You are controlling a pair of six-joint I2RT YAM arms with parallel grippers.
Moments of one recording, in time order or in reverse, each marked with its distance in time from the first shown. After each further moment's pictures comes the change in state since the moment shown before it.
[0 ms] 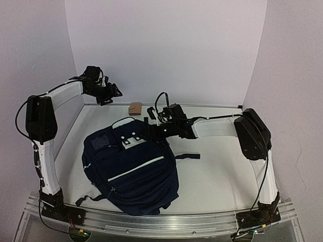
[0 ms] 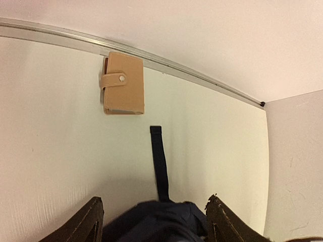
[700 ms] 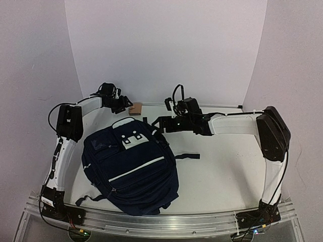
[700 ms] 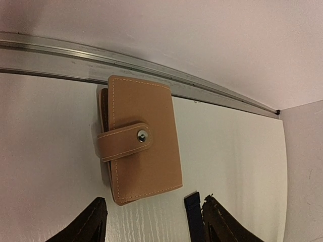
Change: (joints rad) left arm 0.012 0.612 0.478 0.187 0.074 0.013; right arm -0.045 -0.228 -0.200 0.008 0.216 0.025
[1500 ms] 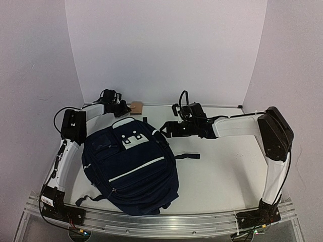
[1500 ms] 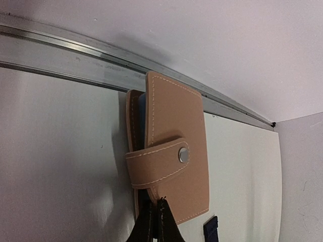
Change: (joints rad) left arm 0.004 0.139 0.053 0.148 0.023 -0.092; right arm -0.046 -0.027 -0.102 -0.012 0.039 0.028
